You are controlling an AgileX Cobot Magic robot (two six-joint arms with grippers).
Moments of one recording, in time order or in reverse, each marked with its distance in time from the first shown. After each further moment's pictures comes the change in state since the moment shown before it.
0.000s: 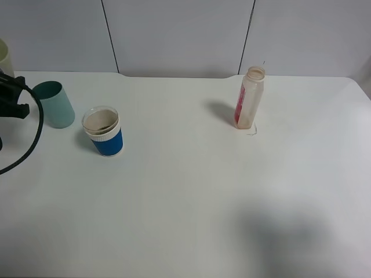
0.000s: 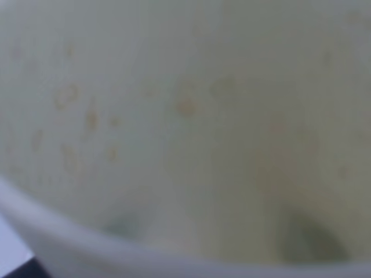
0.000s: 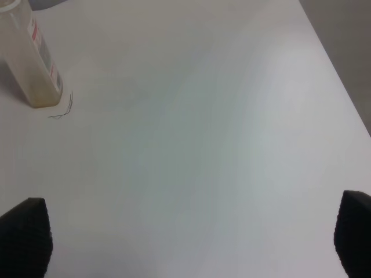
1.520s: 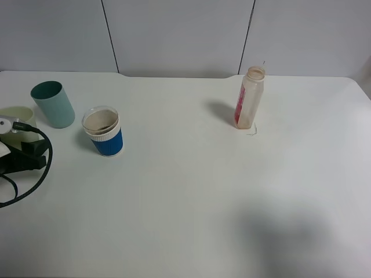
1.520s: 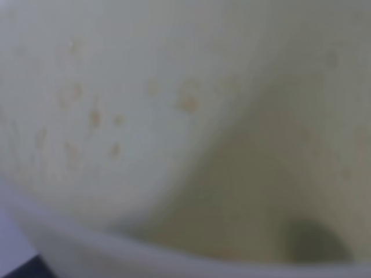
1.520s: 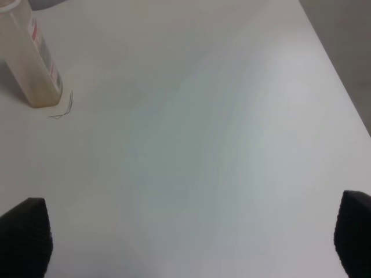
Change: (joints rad) left arm 0.063 0.341 0.130 0.102 -0.114 -0.133; right arm 0.000 0.000 0.000 0.000 0.000 0.000
